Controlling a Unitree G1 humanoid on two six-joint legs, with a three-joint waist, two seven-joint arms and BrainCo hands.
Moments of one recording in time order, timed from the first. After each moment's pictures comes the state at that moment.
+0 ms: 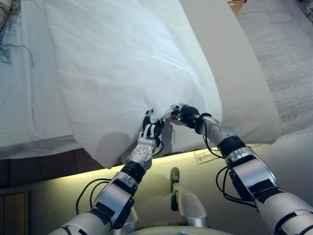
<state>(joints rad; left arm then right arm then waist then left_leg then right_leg) -0.60 -0.05 -0.34 0.79 -1.83 -0.19 0.00 -0.80 -0.32 0.33 0.92 0.78 0.35 0.15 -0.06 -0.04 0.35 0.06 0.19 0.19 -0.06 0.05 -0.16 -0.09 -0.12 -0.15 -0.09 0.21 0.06</state>
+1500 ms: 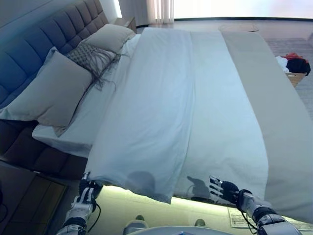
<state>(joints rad) -0.12 0.31 0.38 1.13 -1.23 0.14 -0.33 -0.19 -0.45 0.11 1.13 0.59 0.21 0.41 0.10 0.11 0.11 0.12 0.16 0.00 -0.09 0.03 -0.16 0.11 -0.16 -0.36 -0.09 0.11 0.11</state>
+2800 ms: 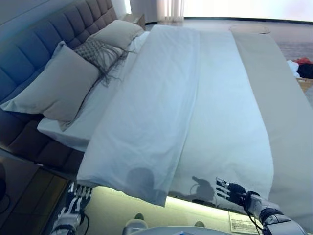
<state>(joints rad) -0.03 0.37 0.42 1.28 -1.19 0.13 -0.28 -0.19 -0.49 0.11 1.17 0.59 0.20 0.44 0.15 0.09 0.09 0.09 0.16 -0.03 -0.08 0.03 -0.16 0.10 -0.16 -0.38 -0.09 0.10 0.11</state>
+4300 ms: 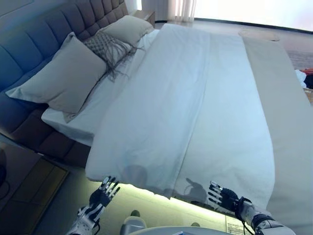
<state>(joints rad) 0.05 0.31 -0.02 0.93 -0.93 0.01 -0.52 -0.15 -0.40 0.05 1.18 0.64 0.20 0.43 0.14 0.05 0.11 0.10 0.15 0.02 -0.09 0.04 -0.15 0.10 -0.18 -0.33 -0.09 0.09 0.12</state>
